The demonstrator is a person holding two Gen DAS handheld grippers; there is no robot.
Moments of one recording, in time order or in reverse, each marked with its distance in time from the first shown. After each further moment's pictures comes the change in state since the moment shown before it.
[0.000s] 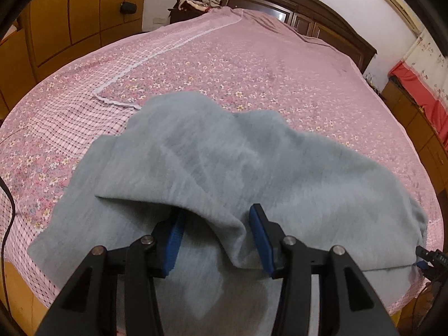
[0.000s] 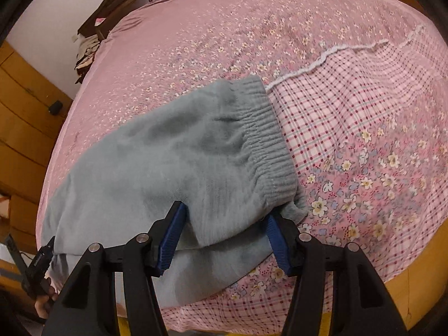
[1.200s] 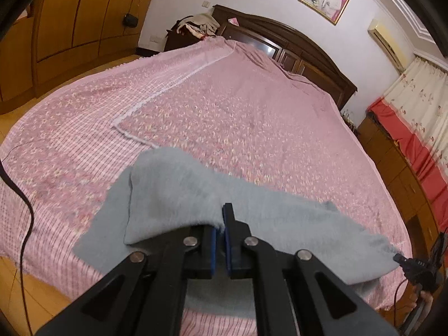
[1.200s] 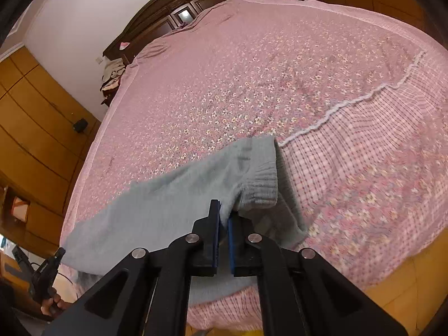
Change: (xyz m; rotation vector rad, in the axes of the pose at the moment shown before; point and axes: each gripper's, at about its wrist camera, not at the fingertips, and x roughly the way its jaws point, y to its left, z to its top) left arm -0.081 0.031 0.012 -0.083 -0.126 -0.157; right arm -0.055 0.013 0.031 -0.015 -0.139 0.126
